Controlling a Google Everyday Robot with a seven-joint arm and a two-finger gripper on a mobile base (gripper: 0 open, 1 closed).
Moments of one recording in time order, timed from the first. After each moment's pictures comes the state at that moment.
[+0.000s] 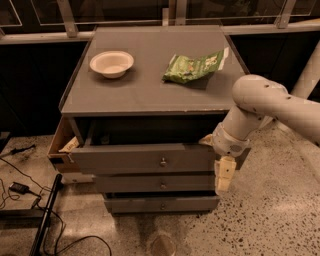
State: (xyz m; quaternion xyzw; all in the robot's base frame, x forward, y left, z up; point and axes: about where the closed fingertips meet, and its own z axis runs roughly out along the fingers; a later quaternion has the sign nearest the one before) arm 0.499 -0.166 0.677 -0.69 0.69 0.18 0.08
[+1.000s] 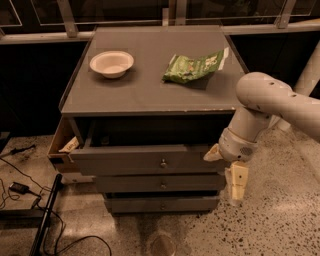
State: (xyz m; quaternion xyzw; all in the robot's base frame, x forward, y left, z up) arm 0.444 -0.178 0.695 -0.69 0.68 0.25 0.00
